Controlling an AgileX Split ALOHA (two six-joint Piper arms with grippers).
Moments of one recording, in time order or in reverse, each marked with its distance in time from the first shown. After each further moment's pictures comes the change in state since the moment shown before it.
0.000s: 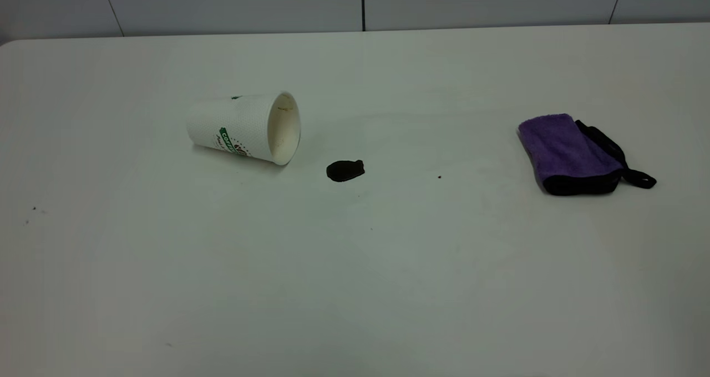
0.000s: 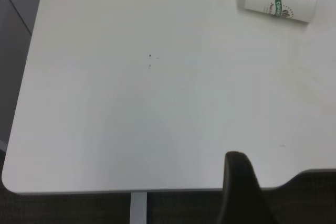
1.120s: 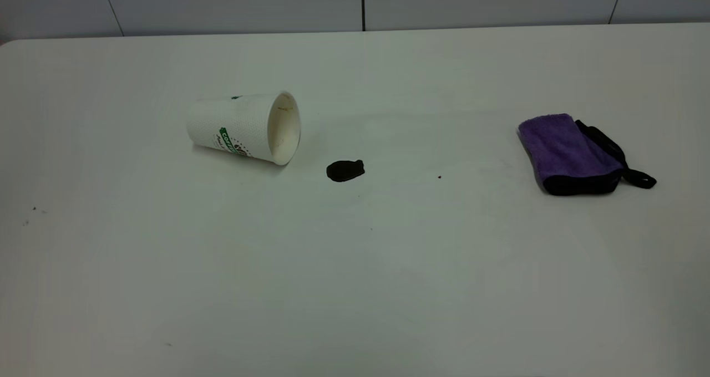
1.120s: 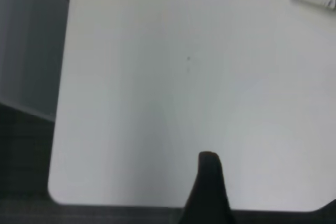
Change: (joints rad) left arm -0.004 0.798 -0.276 0.115 -0.260 -0.051; right arm 0.000 0.000 0.000 0.000 0.000 0.000
